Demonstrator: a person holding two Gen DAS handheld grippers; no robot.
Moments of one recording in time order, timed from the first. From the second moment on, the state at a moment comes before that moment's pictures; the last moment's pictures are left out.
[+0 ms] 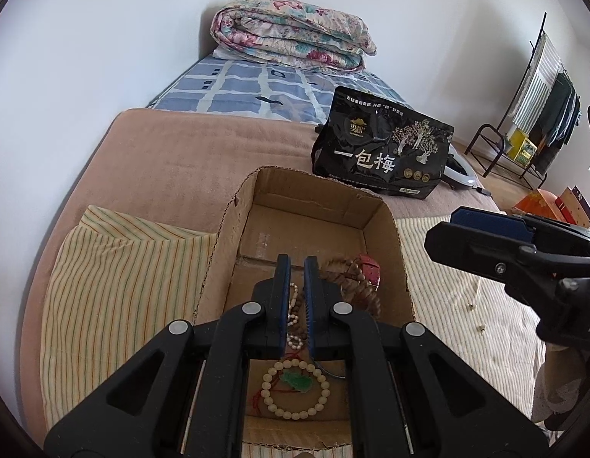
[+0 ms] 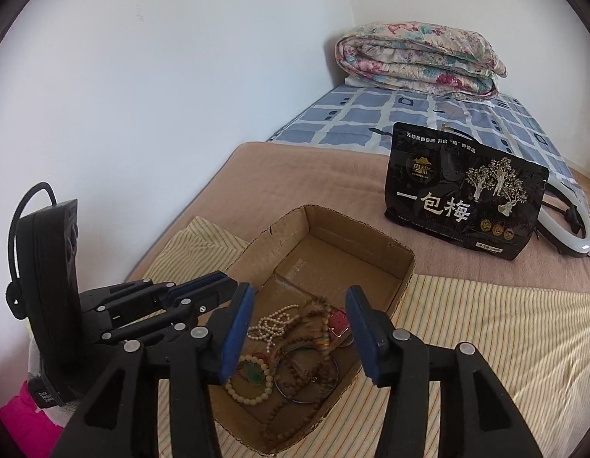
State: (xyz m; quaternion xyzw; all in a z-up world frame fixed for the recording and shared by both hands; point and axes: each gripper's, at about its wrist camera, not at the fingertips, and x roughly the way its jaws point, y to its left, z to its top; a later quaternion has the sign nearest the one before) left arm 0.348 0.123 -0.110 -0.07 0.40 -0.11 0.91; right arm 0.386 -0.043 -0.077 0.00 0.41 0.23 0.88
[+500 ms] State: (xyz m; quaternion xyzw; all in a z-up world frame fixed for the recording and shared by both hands) left arm 0.332 0.119 -0.099 -0.06 0.39 -0.11 0.91; right arm 0.370 -0.091 -0.067 -0.01 0.39 0.19 0.90
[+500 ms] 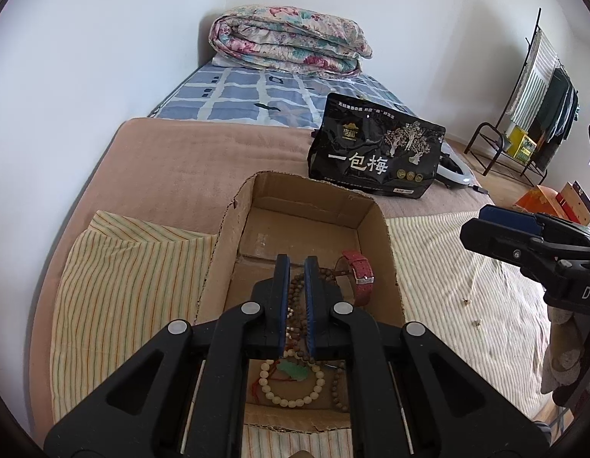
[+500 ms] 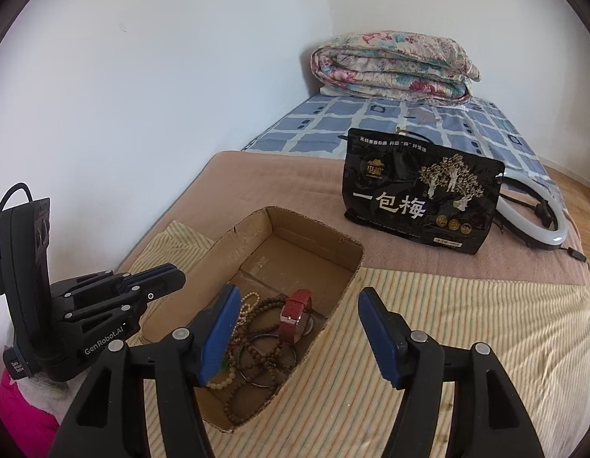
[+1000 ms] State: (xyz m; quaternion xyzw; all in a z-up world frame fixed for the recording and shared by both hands) left arm 0.307 0.028 -0.088 -0.05 0.38 -0.19 0.91; right arm 0.330 -0.203 -0.056 -0.03 0.35 0.14 0.93
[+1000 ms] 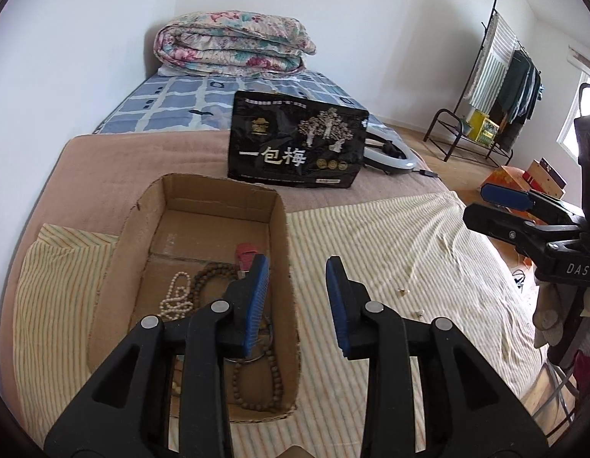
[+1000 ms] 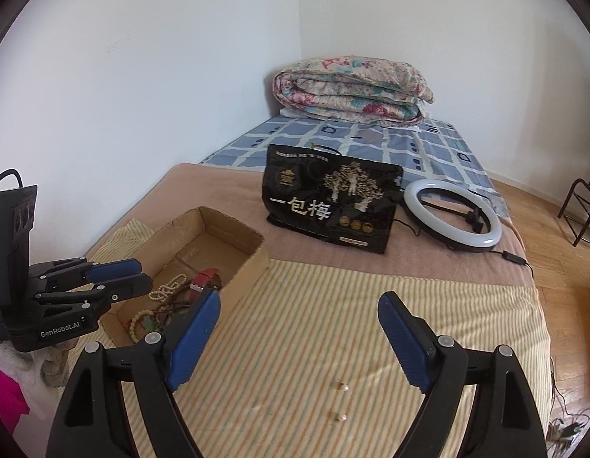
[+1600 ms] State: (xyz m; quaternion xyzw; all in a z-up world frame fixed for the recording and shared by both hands) left arm 0.306 -0.071 -0.125 -0.02 0.40 -0.25 0.88; right arm 0.294 -0.298 -0.132 -0.01 0.39 0.10 0.92
